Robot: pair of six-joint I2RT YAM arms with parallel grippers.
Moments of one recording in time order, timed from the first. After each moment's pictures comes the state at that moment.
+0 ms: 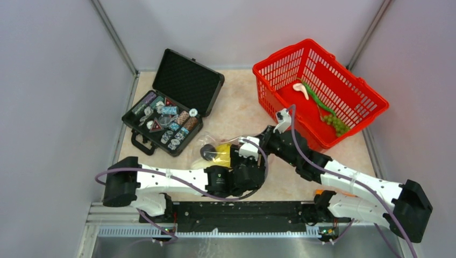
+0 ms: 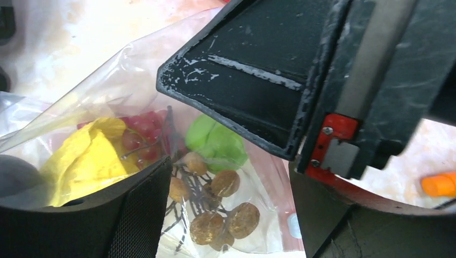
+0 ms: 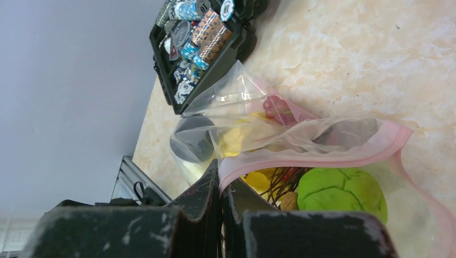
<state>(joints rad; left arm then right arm) -1.45 1.42 0.94 -0.15 -0.91 -0.68 0.90 0.98 0.59 0.13 0.14 0.86</state>
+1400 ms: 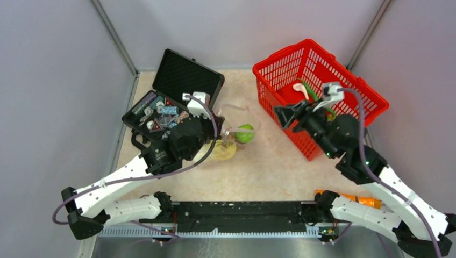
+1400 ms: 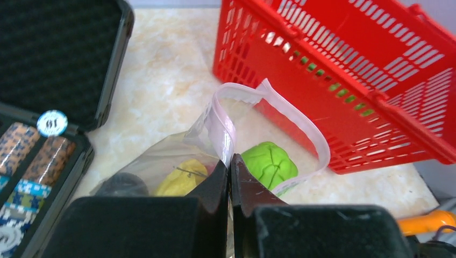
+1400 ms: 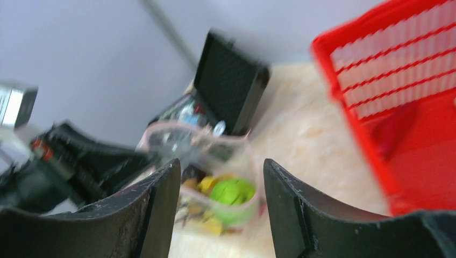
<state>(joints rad) -1.02 0.97 0.99 -0.27 -0.57 -0.46 0.88 0.76 0.99 -0.25 0.29 0.49</state>
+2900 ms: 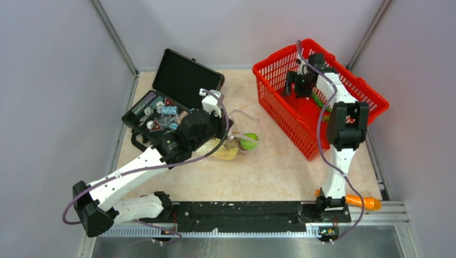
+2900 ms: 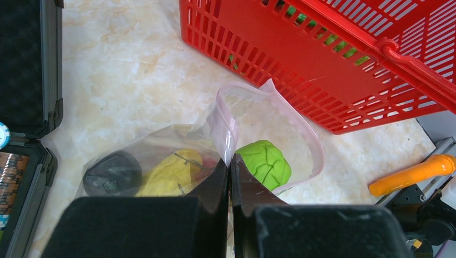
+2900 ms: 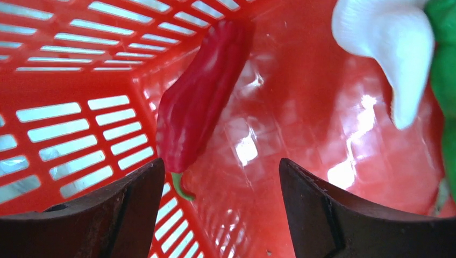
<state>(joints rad) -0.86 1.09 1.01 -0.23 -0.20 -0.39 0.05 2.09 1.80 -0.68 -0.35 0.07</state>
